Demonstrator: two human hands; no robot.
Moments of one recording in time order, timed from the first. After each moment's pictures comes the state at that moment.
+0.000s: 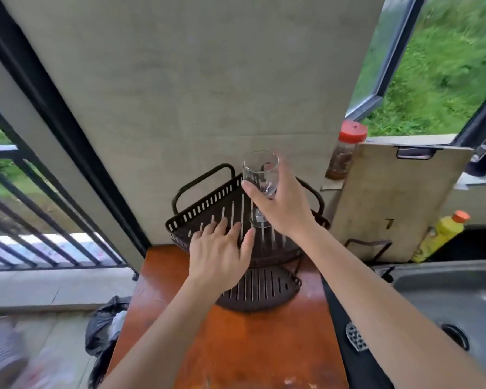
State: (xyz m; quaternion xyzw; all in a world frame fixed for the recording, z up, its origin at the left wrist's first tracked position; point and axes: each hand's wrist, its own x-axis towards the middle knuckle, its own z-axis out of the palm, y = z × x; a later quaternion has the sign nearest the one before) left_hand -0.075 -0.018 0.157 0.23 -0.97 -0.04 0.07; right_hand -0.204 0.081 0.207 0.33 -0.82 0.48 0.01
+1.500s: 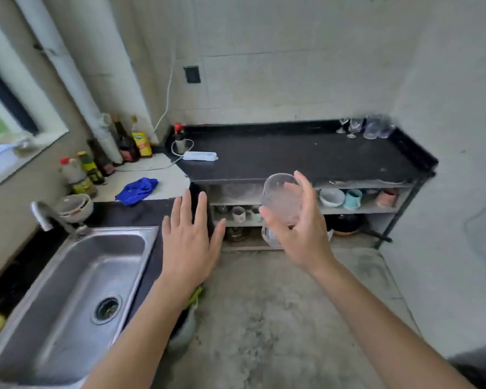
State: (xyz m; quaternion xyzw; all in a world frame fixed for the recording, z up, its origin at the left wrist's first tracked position) left_hand 0.002 0.752 0.173 -0.46 -0.86 -0.18 0.08; right_hand 0.170 0.878 0.175 -0.32 -0.73 0.42 0.44
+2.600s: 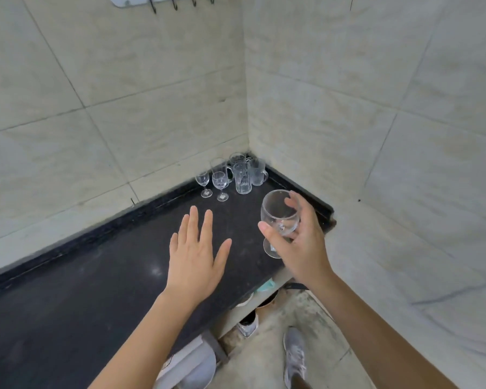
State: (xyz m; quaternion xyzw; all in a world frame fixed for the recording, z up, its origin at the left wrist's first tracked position) left_hand 0.023 1.537 0.118 -0.74 -0.66 -0.15 -0.02; right_hand 0.235 1.538 0.128 -0.56 -0.56 0.30 0.54
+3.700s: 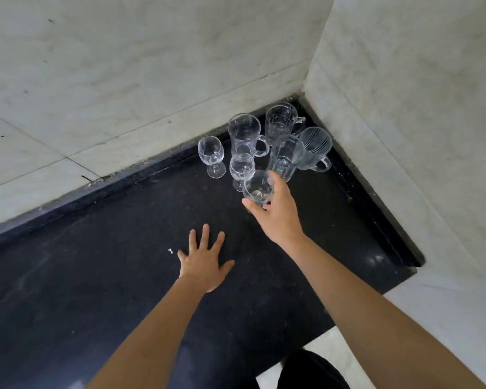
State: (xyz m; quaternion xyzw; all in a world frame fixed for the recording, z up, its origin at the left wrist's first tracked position) left_hand -0.036 1.843 -0.119 -0.64 -0.67 0.22 -0.30; right_hand 0.142 1.936 -0.067 -0.65 -0.60 0.40 0.24
